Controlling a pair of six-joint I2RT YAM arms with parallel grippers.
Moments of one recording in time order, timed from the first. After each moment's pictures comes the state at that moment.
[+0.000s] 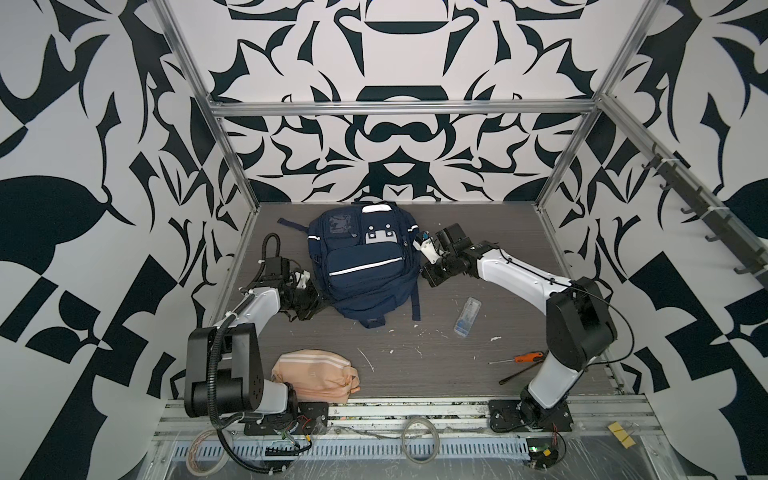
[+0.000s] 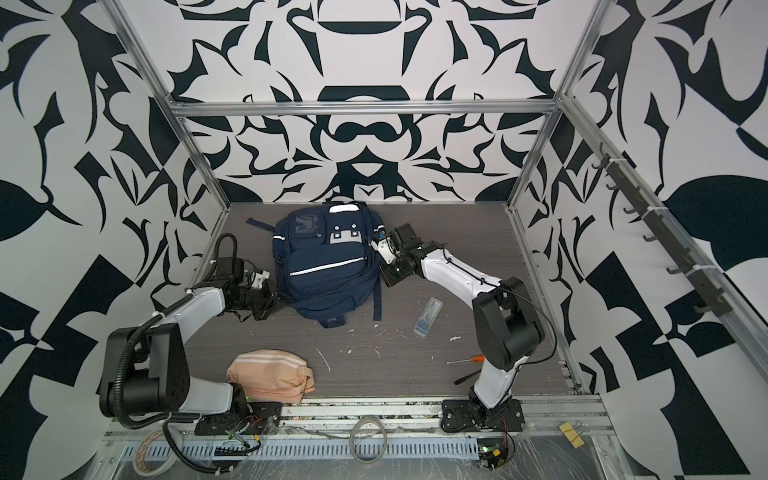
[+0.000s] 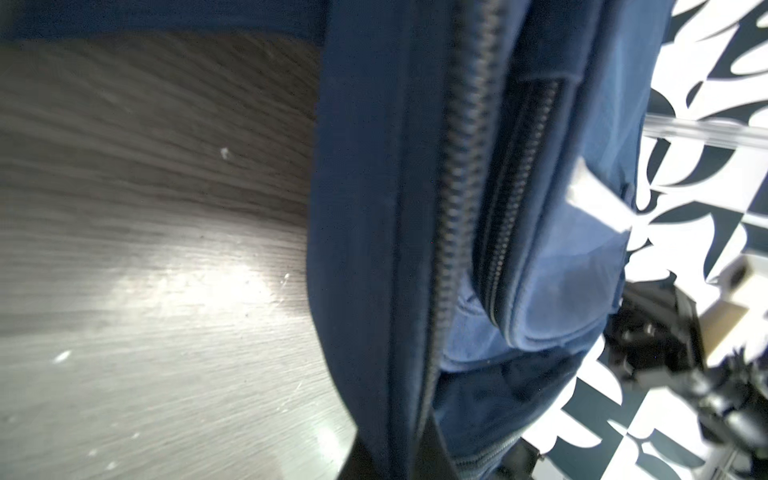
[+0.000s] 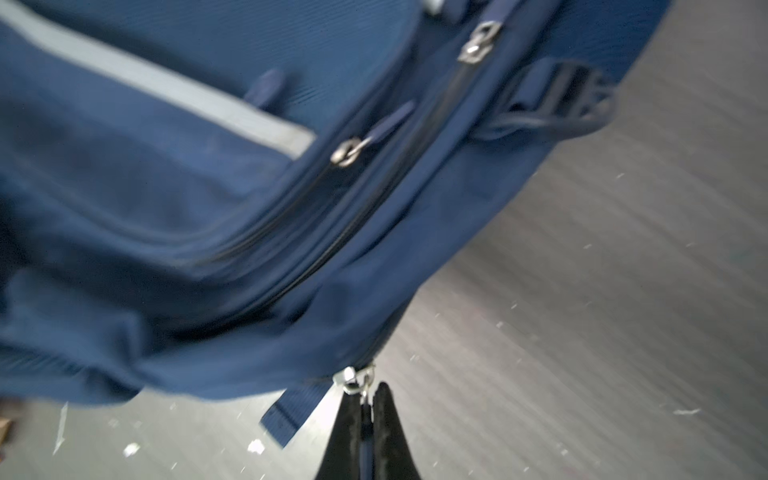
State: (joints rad) left arm 0.07 1.44 0.75 -0.54 0.75 -0.55; right arm 0.49 1.75 1.28 -0.54 -0.21 -0.06
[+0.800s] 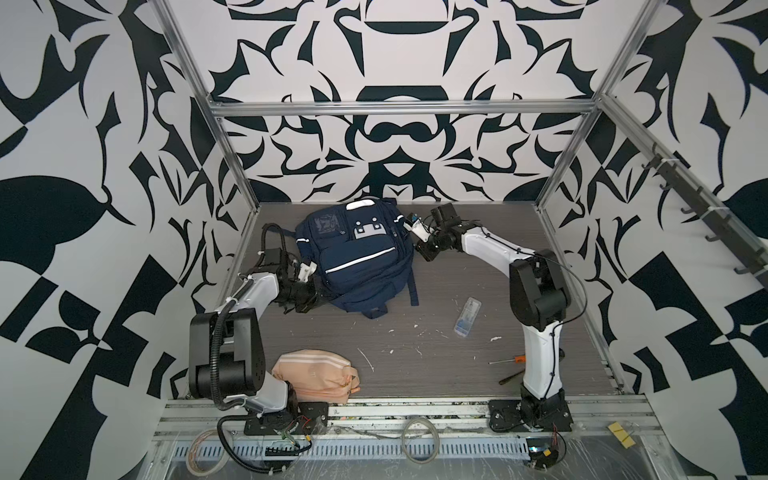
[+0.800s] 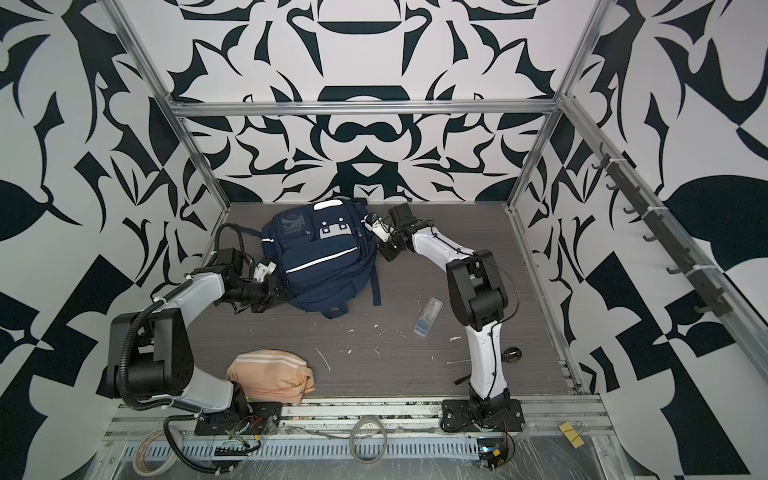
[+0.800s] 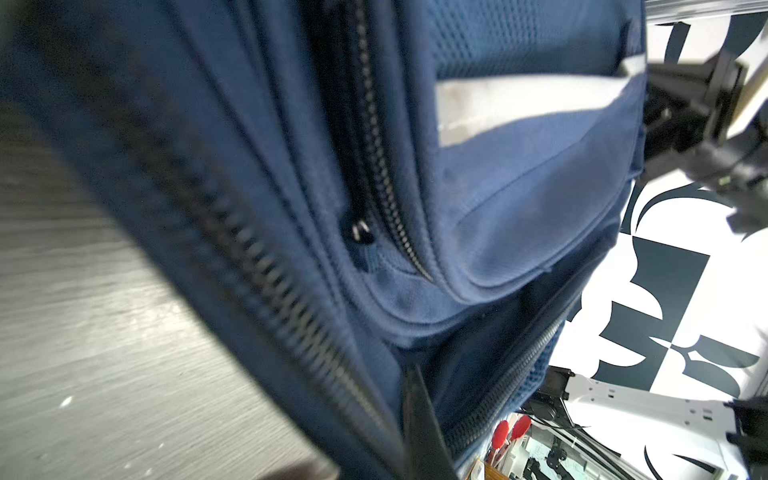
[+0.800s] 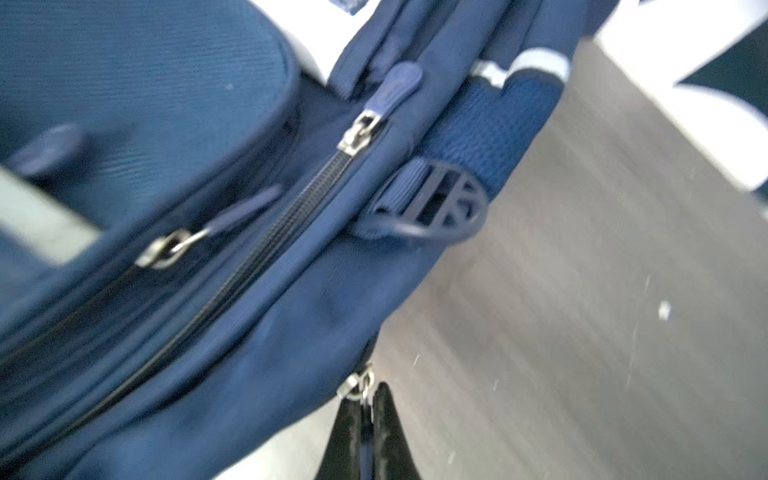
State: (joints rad) left arm 0.08 1.52 0.89 -0.73 0.82 -0.24; right arm 0.40 2.11 1.65 -0.46 -0.25 -0.43
